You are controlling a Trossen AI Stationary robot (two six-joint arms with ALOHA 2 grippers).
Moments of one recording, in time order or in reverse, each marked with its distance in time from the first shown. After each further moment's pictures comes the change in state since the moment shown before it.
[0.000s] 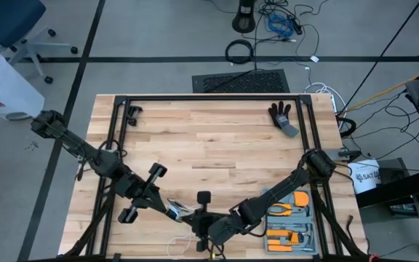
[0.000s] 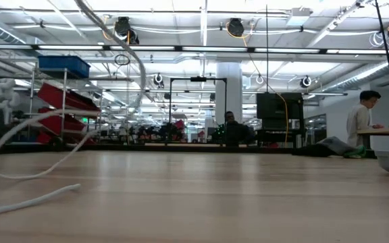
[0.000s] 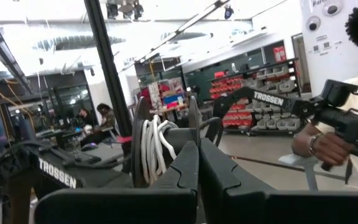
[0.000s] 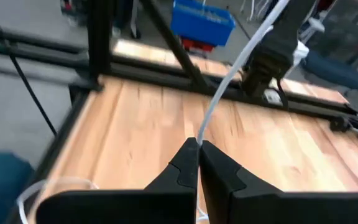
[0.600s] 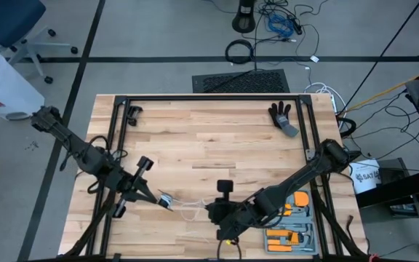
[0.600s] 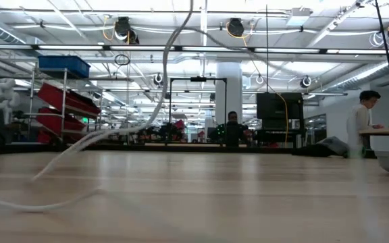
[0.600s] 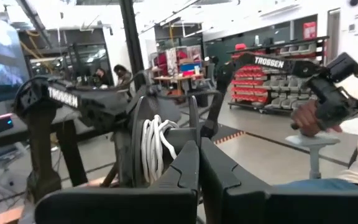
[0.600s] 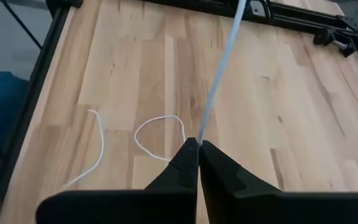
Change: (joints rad) left arm -0.085 -0.191 0.000 -0.322 -0.211 -0.071; right arm 0.019 -0.198 0.000 -0.621 -0.052 0.277
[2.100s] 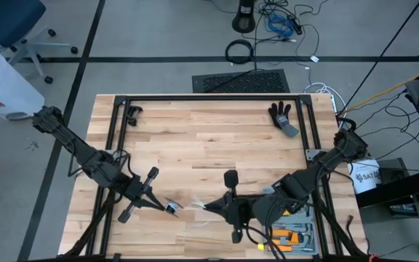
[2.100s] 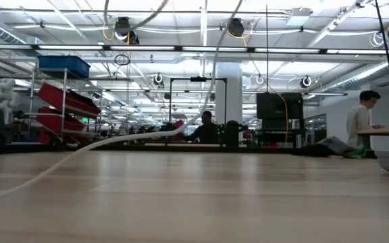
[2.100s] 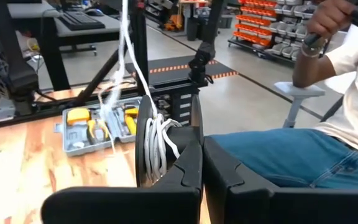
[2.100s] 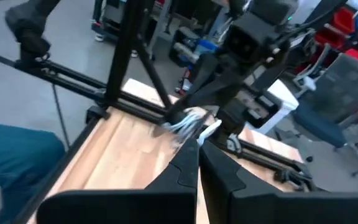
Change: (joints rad) left arm -0.027 0.064 0.001 -0.260 -0.032 -0.235; right arm 0.038 -0.223 0.000 0.311 0.007 -0.509
